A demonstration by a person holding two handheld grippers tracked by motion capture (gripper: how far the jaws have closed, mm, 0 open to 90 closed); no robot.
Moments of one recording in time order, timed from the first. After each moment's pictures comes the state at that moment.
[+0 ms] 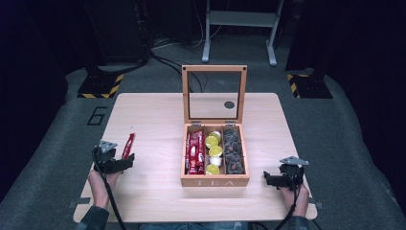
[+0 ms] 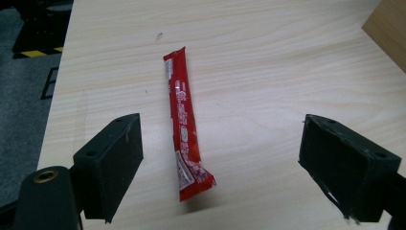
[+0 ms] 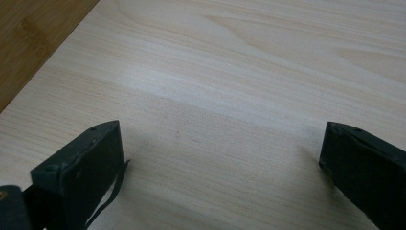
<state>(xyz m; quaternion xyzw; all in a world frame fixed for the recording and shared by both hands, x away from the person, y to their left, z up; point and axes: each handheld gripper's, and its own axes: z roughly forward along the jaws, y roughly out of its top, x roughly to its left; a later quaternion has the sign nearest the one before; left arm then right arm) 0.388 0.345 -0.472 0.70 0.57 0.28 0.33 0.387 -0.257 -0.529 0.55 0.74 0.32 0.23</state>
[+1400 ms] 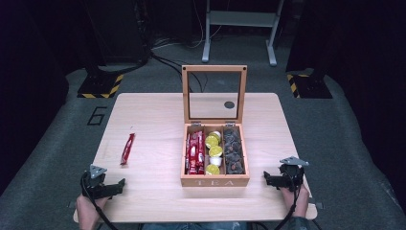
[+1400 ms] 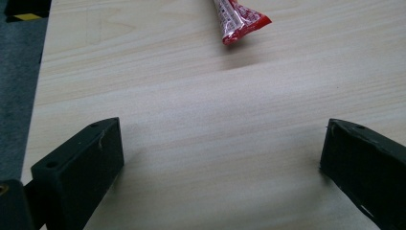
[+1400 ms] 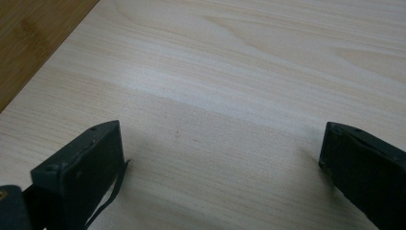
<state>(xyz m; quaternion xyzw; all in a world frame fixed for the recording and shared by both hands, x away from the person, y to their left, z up) 0.342 0.384 -0.533 0.71 0.58 0.24 0.31 0.385 -0.258 -0.530 0.54 0.74 0.31 0.23</state>
